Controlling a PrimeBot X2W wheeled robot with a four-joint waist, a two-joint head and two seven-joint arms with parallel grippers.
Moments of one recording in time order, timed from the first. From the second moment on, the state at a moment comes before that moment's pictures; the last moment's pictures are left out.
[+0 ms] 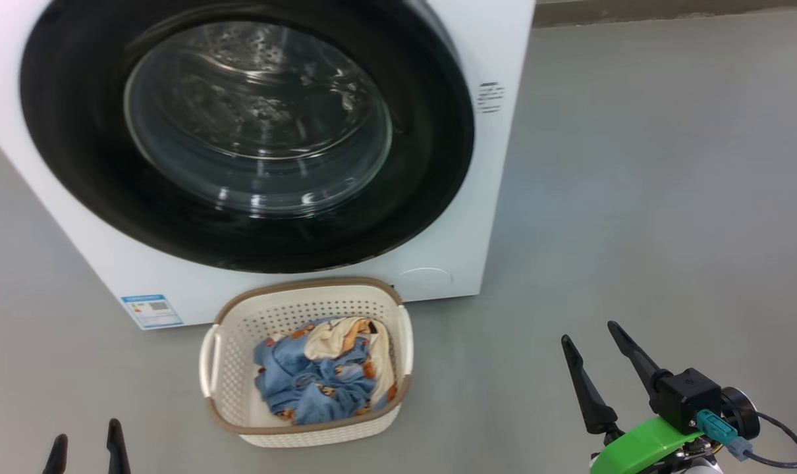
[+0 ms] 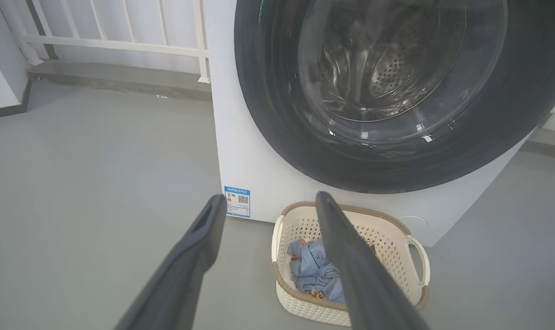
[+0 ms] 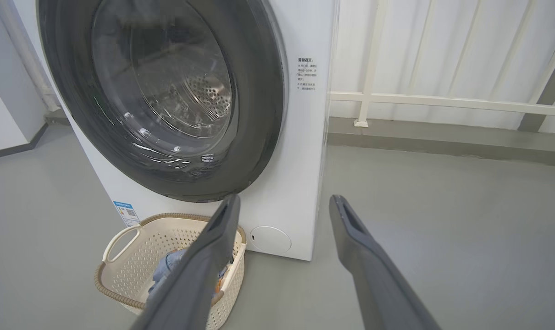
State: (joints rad) left arm 0.10 0.07 0.18 0.20 -0.26 -0.13 -0.25; right arm -0.09 -0.06 0.04 0.25 0.06 0.13 -0.25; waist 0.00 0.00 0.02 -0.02
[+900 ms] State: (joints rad) left arm 0.10 0.05 0.20 0.20 -0.26 -0.13 -0.25; right arm -0.09 -0.06 0.05 0.25 0.06 0.13 -0.25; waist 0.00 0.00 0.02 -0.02
